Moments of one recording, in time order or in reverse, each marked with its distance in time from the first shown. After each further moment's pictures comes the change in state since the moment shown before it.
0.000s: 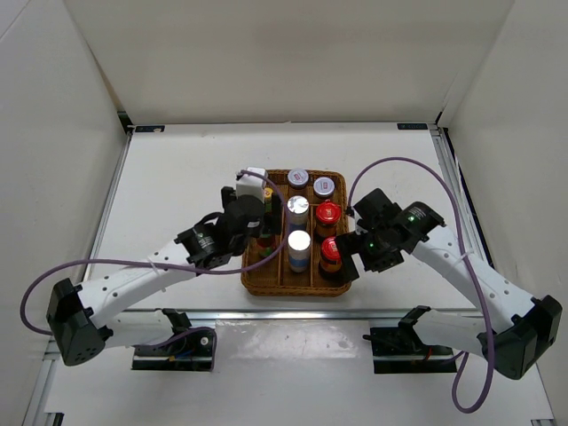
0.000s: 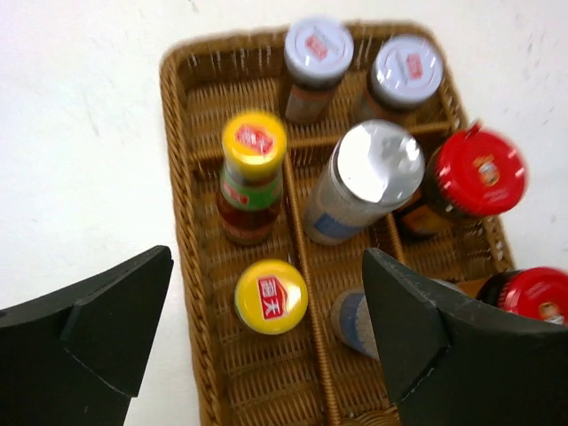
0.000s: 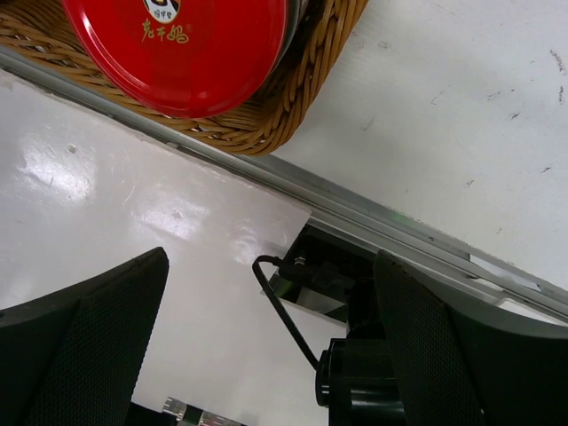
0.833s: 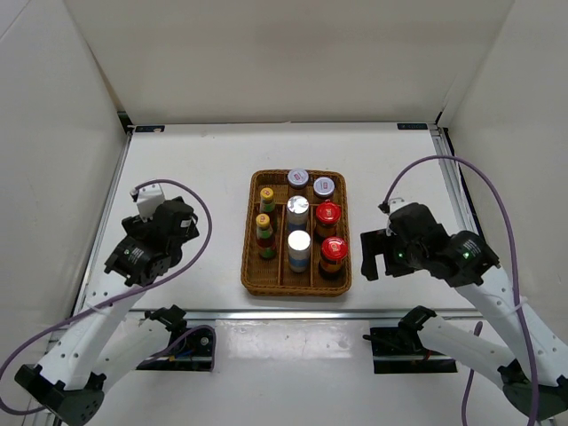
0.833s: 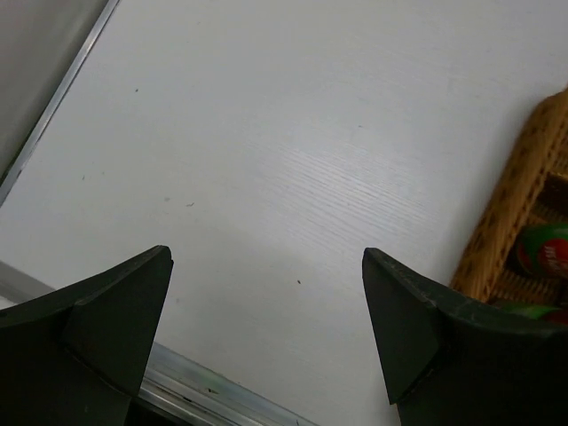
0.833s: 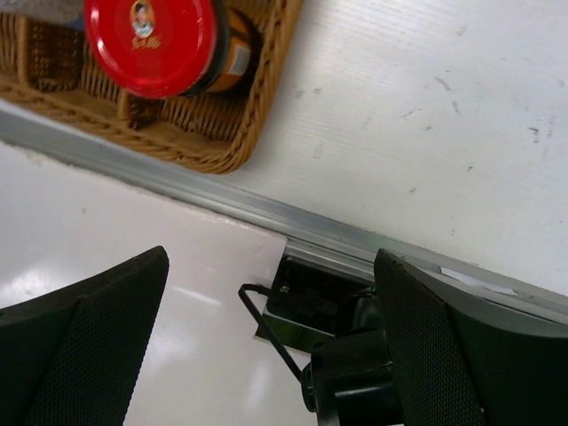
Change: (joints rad) left arm 0.418 -0.363 0.028 -0.681 -0.180 -0.219; right arm 0.000 -0.303 0.000 -0.013 0.156 0.082
